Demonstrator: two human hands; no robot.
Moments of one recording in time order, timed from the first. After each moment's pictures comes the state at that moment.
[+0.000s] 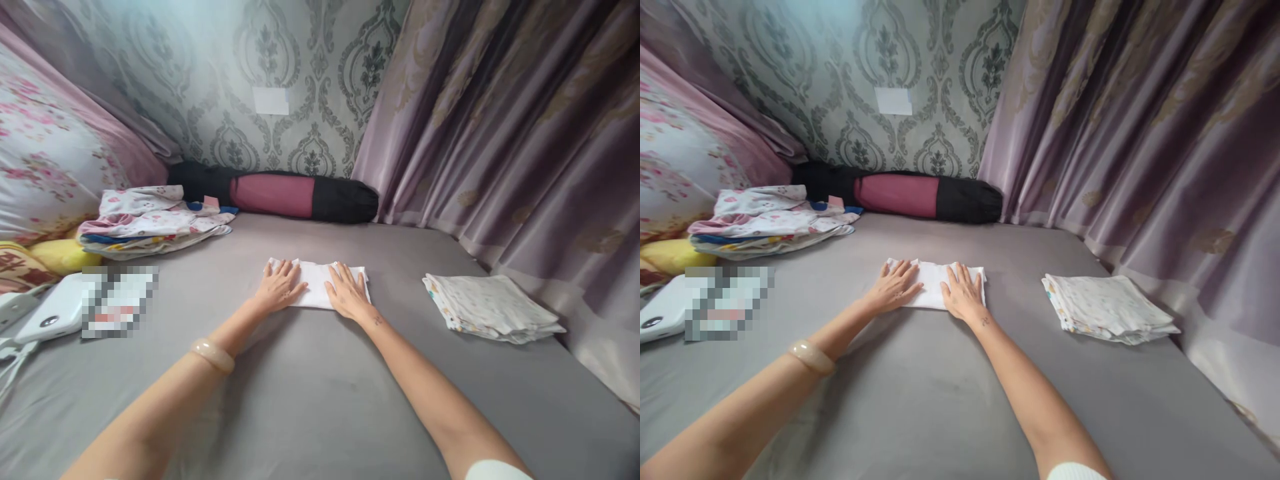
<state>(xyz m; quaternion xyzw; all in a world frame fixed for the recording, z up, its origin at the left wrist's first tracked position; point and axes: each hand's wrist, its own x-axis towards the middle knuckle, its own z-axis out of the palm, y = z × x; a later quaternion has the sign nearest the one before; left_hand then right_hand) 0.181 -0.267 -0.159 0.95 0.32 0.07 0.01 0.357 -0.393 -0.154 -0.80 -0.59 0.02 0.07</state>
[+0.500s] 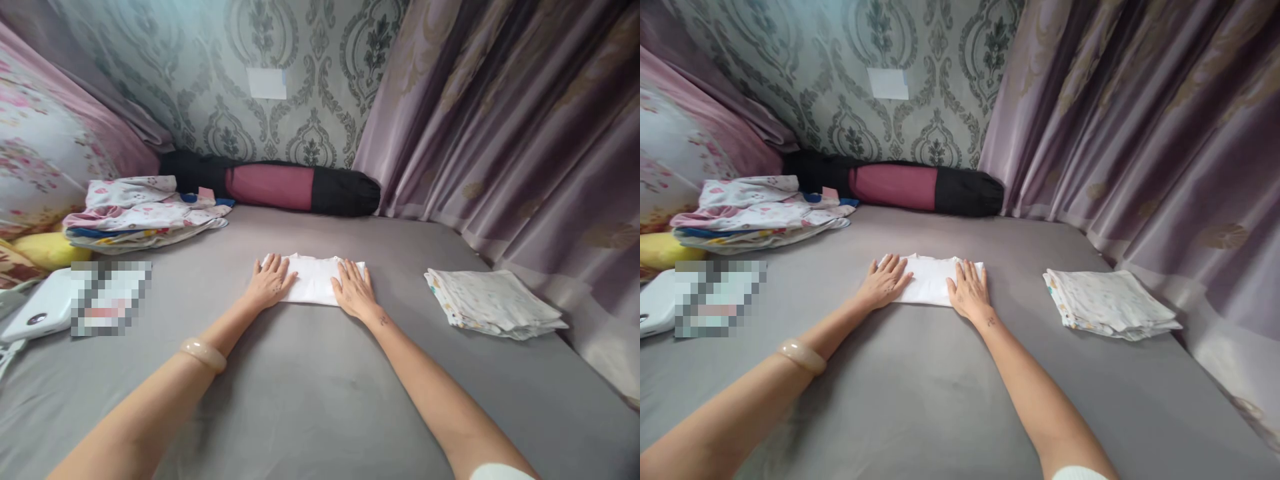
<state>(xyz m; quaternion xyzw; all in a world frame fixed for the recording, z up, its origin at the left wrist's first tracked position) 0.172 -0.258 -0.173 0.92 0.38 0.06 0.03 0.370 -0.399 -0.168 -0.82 -0.57 0.01 0.07</state>
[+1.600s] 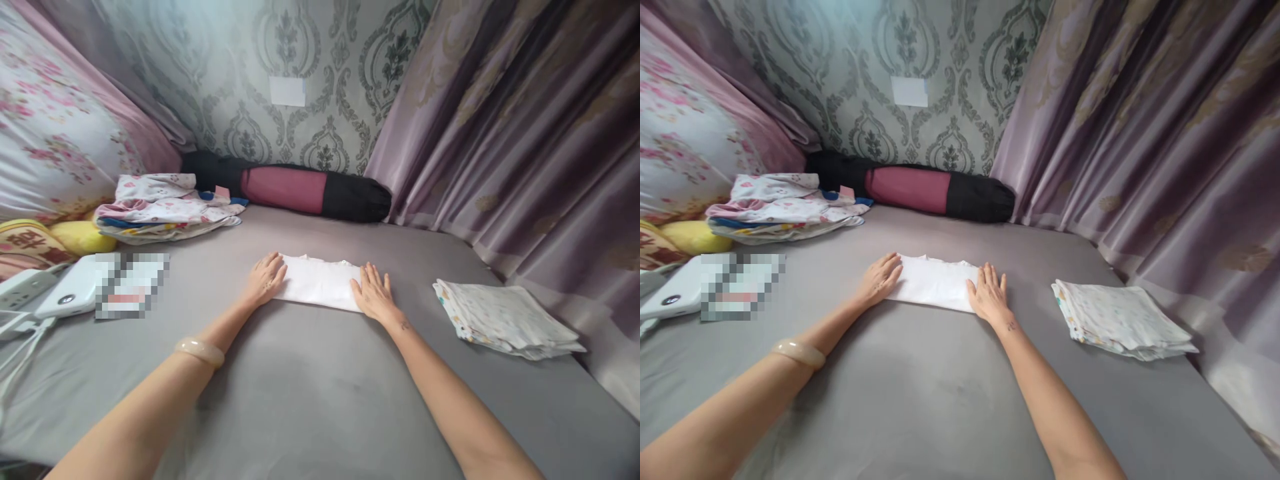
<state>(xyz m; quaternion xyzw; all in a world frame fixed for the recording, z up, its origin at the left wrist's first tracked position) 0.146 -0.238 -0.184 0.88 0.42 0.20 0.10 0.390 -0.407 -0.152 -0.85 -0.53 0.03 0.02</state>
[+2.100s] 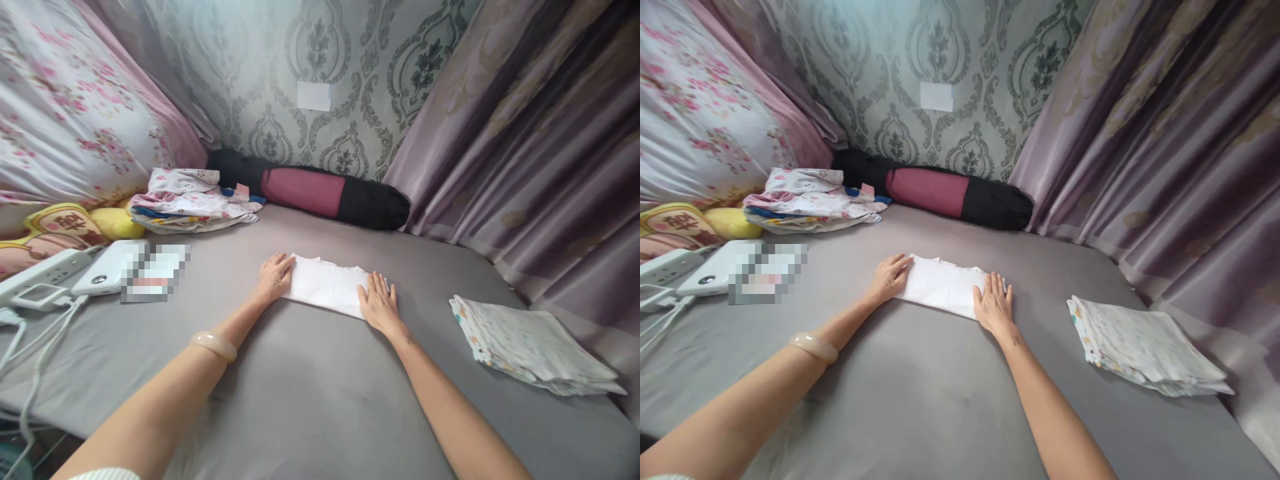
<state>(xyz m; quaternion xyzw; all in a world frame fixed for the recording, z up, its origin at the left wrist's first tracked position) 0.142 -0.233 -0.190 0.86 0.45 0.23 0.09 0.385 -0.396 -0.174 -0.85 -0.53 0.01 0.03</state>
